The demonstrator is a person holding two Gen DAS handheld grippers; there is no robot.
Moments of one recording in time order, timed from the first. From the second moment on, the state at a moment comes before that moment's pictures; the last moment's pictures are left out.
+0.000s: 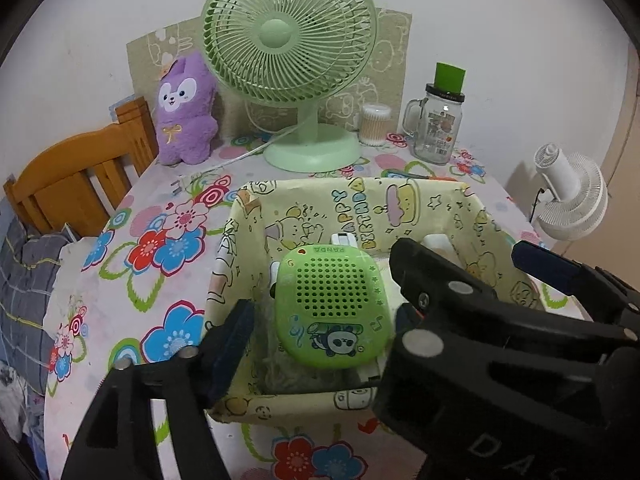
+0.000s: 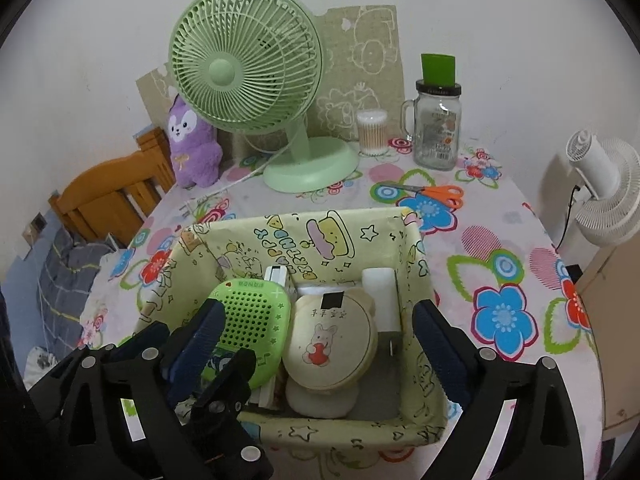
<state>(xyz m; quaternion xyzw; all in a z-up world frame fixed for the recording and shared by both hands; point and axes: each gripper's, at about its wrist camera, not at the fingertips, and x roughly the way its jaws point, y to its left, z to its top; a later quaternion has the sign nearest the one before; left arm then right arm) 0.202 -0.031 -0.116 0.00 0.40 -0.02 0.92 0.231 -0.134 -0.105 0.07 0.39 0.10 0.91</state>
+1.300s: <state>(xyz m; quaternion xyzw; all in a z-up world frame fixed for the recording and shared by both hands) 0.148 -0.017 -0.102 0.01 0.39 -0.05 0.92 0.149 -0.154 -0.087 0.03 0.38 0.07 0.92</state>
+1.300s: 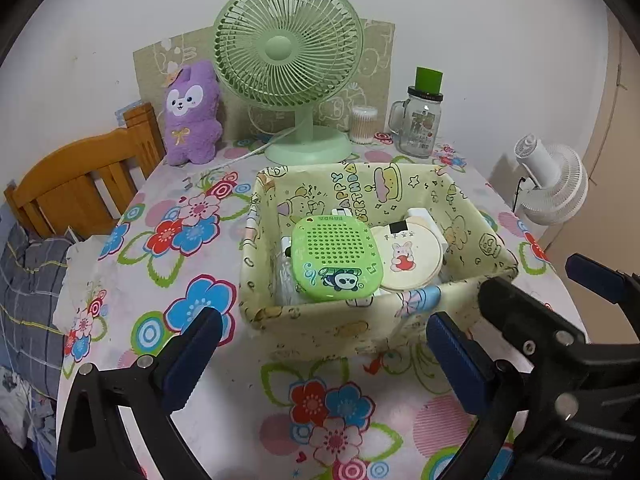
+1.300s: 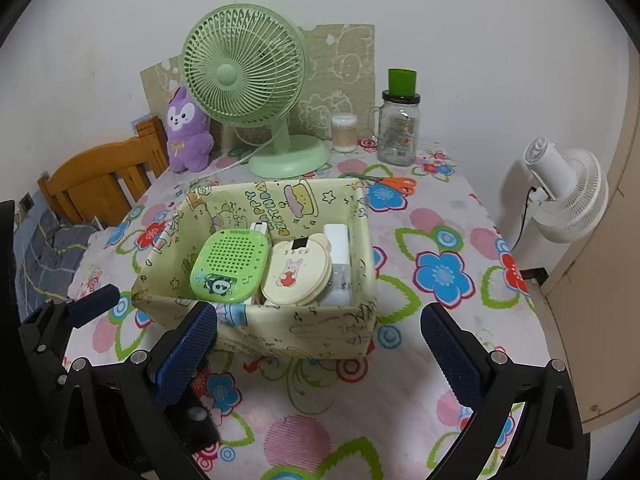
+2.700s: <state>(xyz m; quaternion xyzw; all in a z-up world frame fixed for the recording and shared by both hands) 0.036 0.002 -0.023 0.03 0.31 -0.03 0.95 0.042 -0.185 -0.015 0.04 0.30 0.03 0.95</state>
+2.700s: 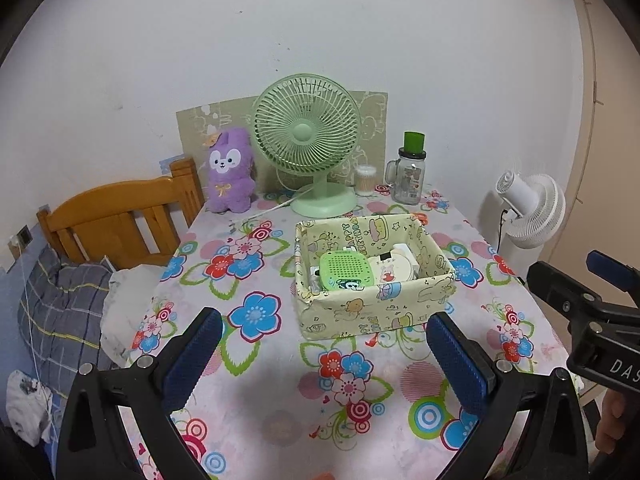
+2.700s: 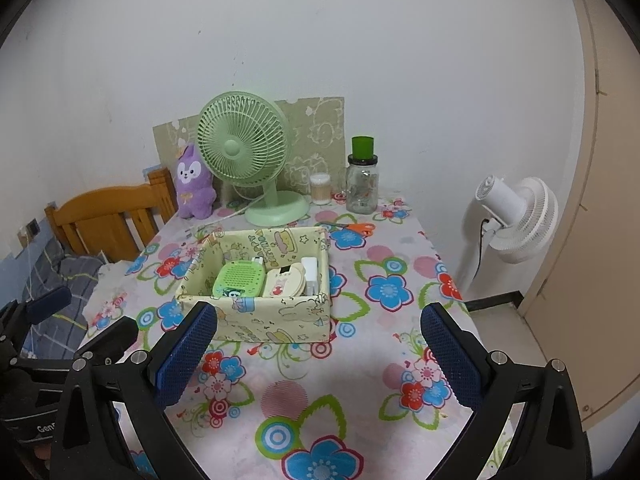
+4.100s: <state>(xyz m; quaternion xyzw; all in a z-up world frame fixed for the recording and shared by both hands) 0.021 0.005 -0.018 0.03 0.30 -0.03 0.95 0.026 -0.178 -0.012 0.03 0.29 0.01 0.96</state>
